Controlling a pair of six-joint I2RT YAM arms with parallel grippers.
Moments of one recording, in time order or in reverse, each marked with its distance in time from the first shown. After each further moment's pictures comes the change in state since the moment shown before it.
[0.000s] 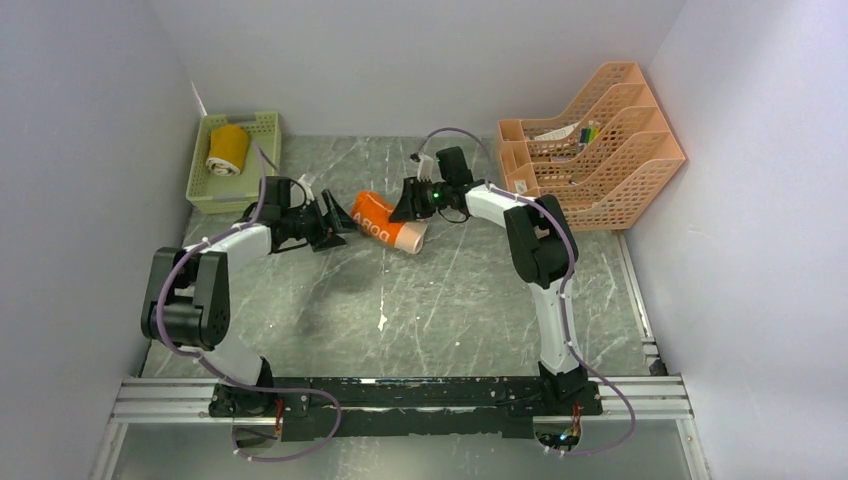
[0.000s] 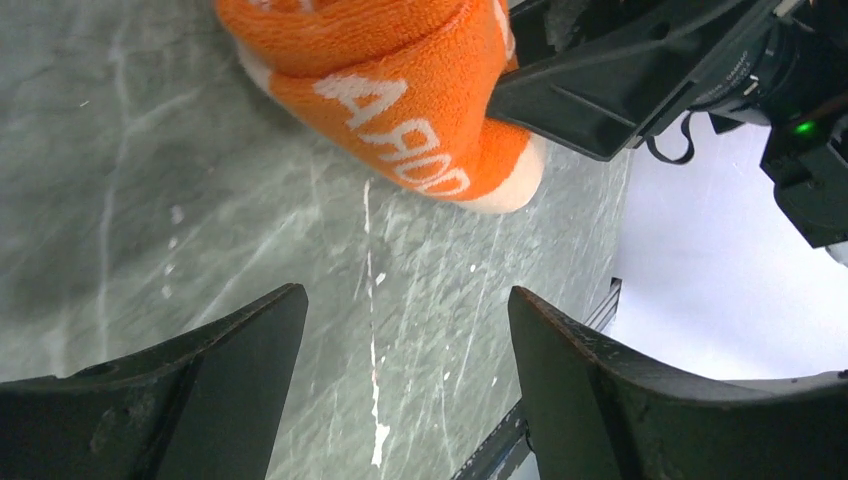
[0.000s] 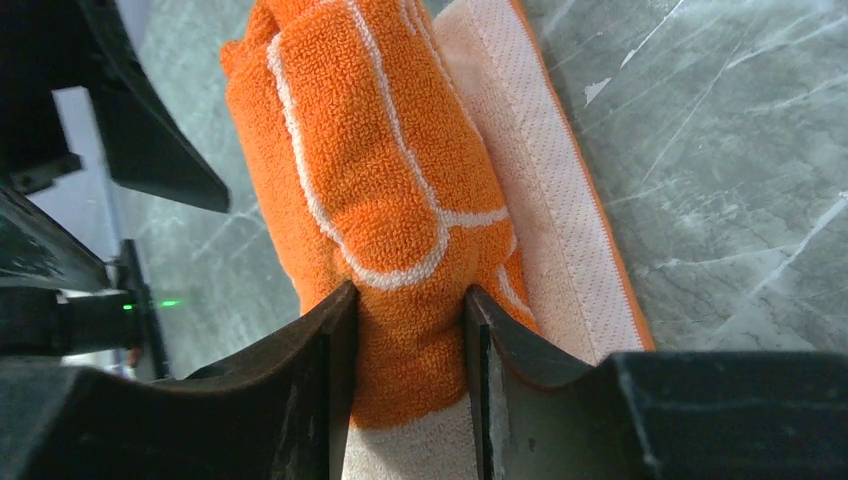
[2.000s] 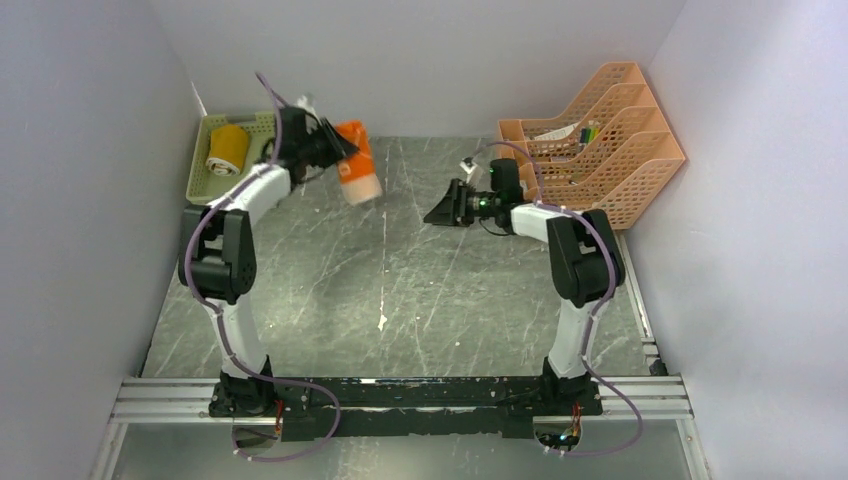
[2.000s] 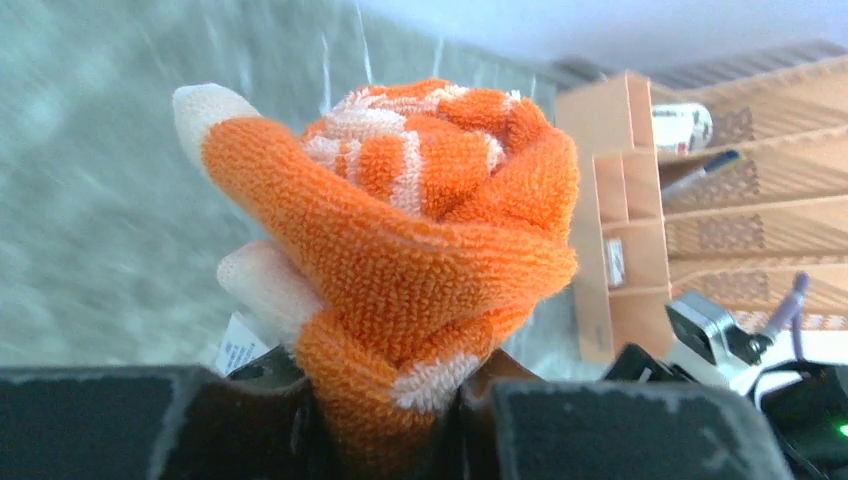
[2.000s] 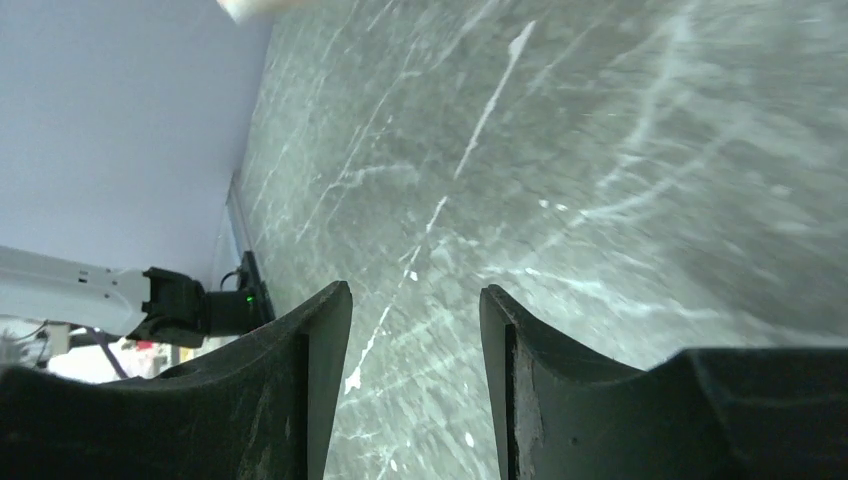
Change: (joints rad) left arm -0.090 0.346 0.529 0.146 -0.336 -0.081; right arm -0.164 -0.249 -0.412 0.300 -0.194 0.277
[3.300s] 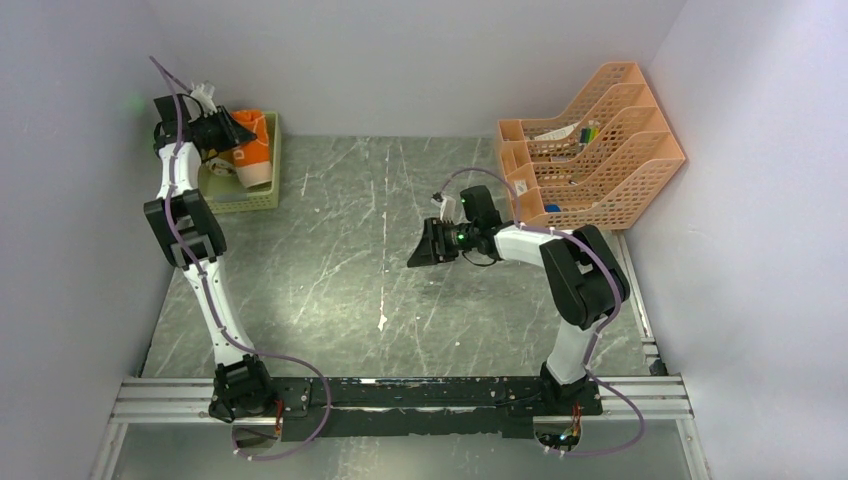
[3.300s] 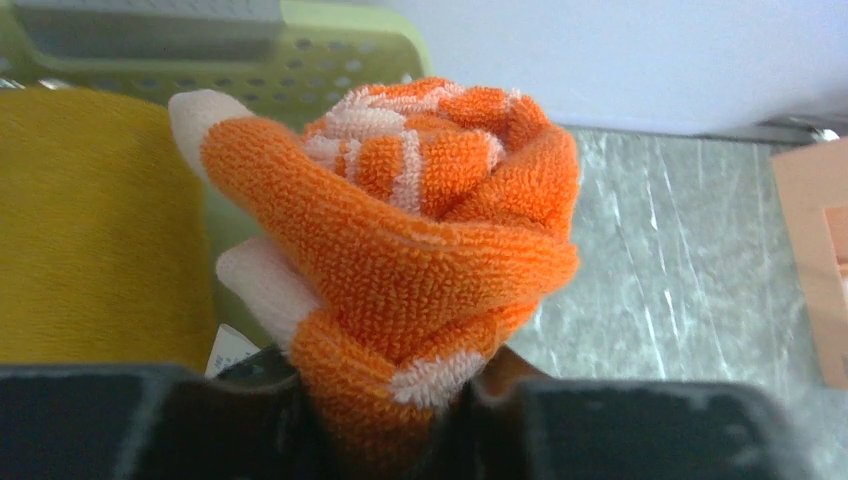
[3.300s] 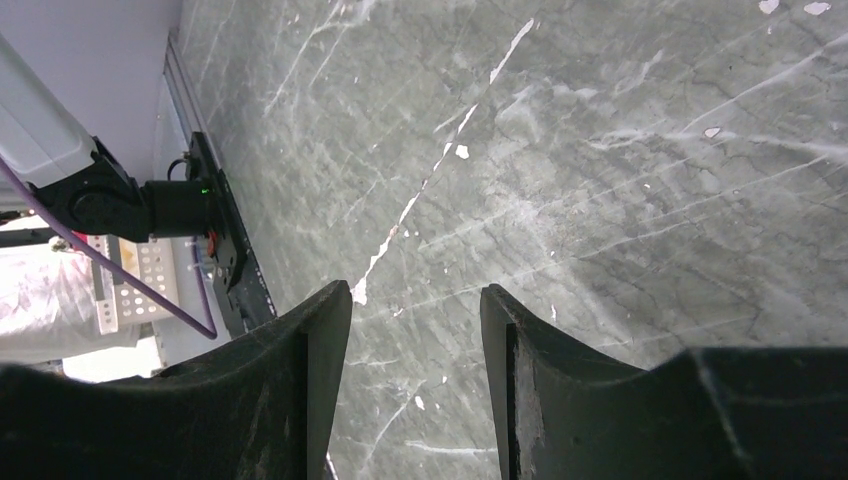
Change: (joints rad) left arm 0.540 0.594 0.944 -0.503 0.405 0.548; right arm 0.167 -0.172 -0.199 -0.145 0.114 -0.158
